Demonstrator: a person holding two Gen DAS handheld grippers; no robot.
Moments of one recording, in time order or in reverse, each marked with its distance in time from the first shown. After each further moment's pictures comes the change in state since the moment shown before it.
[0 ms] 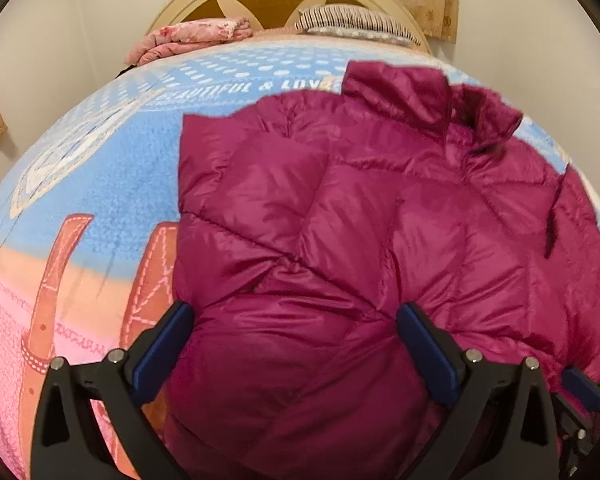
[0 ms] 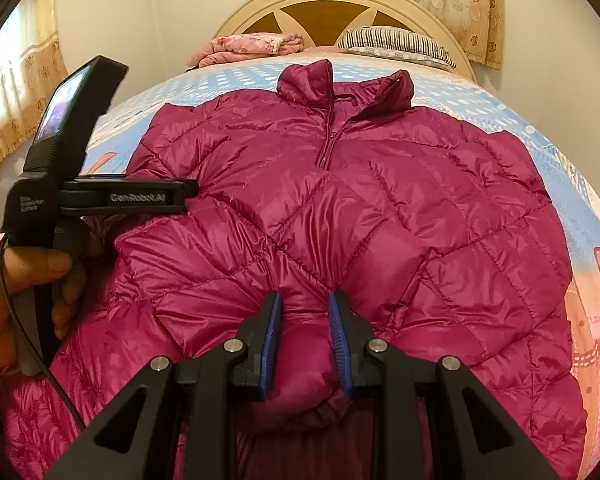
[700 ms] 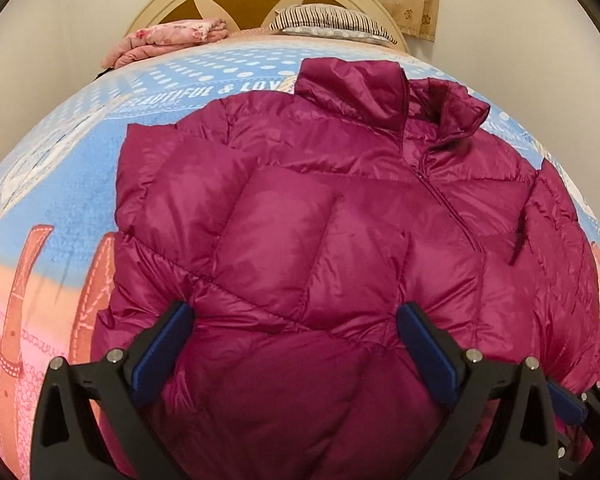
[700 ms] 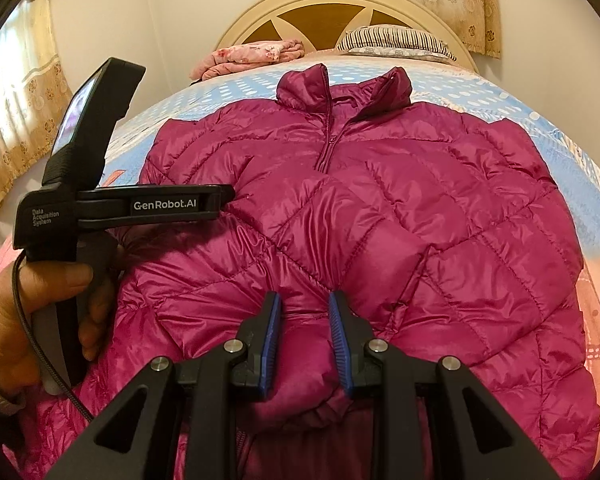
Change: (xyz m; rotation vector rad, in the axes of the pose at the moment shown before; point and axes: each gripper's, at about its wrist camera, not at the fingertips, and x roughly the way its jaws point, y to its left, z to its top) left arm 0.011 -0.028 0.002 0.026 0.018 -0.067; right arm -0.001 -0.012 -0.001 0.056 -0.015 0.071
